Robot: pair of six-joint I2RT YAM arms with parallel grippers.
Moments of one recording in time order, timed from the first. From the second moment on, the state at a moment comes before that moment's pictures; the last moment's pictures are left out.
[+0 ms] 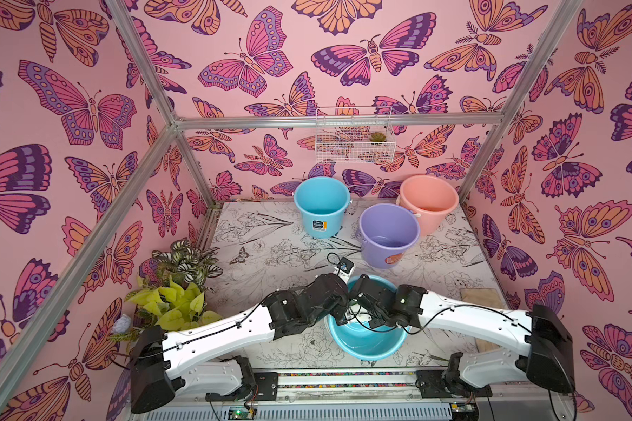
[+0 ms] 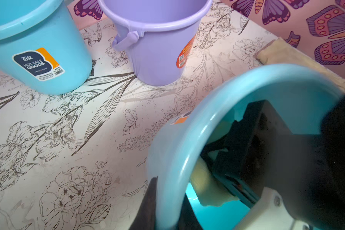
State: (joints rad) left arm -1.11 1.19 0.96 -0.43 -0.32 -0.29; right arm 1.09 1.32 0.95 -0.74 0.32 -0.86
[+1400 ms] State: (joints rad) left arm -1.10 1.09 0.89 -0.40 -0.32 -0.25; right arm 1.11 1.52 0.75 -0.12 0.72 -1.14
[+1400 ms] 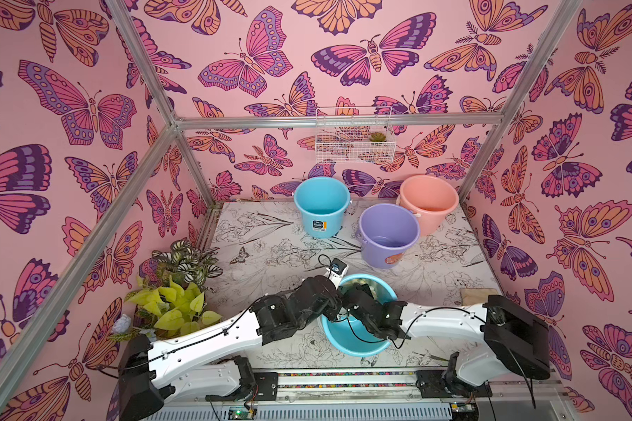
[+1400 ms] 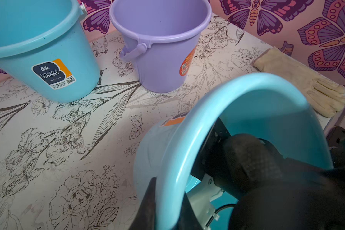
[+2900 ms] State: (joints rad) left arm -1.13 1.09 0.88 -0.40 -0.36 -0.27; right arm 1.09 1.39 0.62 0.09 0.24 -0.73
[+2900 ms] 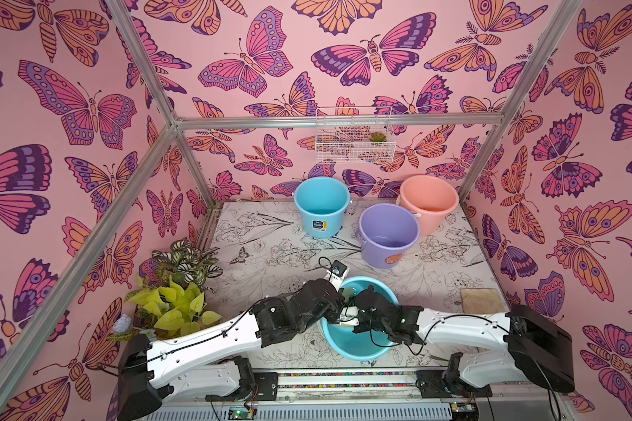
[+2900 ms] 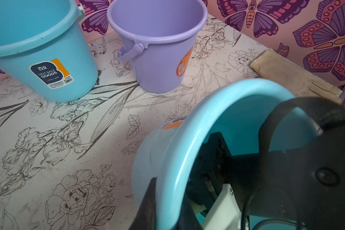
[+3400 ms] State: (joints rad) left arm -1.13 1.10 0.88 -0.40 -0.39 -0.27; right arm 1.09 1.46 0.68 0.02 0.61 -0.90
